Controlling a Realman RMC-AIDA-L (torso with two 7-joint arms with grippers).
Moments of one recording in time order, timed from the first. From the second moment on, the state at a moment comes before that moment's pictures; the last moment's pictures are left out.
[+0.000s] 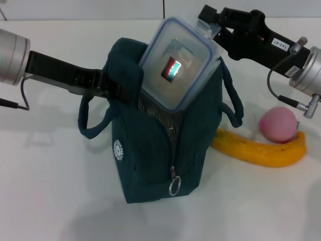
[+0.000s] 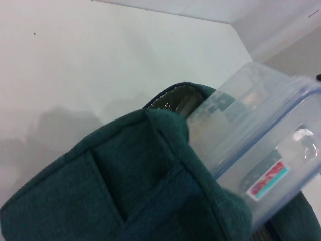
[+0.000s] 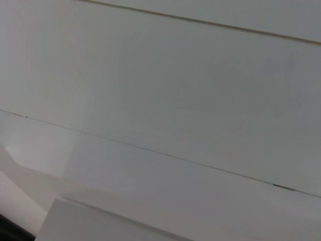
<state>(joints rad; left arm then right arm) -0.63 -2.04 0.88 1.20 2.19 1.82 -2.64 0.81 2.03 -0.69 -0.03 -1.42 -1.57 1.96</state>
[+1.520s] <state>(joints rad) -0.63 -2.05 0.88 1.18 2.19 1.82 -2.62 0.98 2.02 -1.22 -1.08 -2.61 -1.76 2.27</state>
